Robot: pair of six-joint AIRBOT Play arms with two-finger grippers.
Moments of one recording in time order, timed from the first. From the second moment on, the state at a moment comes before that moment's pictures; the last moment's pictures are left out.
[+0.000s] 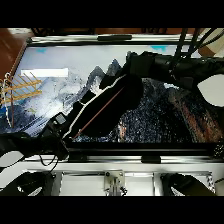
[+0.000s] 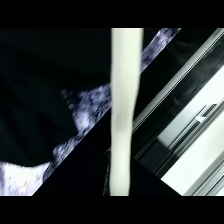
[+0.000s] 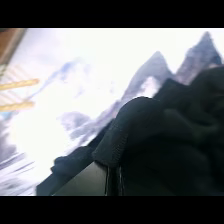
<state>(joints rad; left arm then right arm) -0.65 -0.59 0.68 1.43 -1.15 -1.30 0.51 -1.03 1.49 -1.41 0.94 1.85</state>
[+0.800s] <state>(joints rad) -0.65 -0.83 0.72 1.25 -0.77 -1.36 0.57 -1.04 1.49 -1.03 1.15 1.59</state>
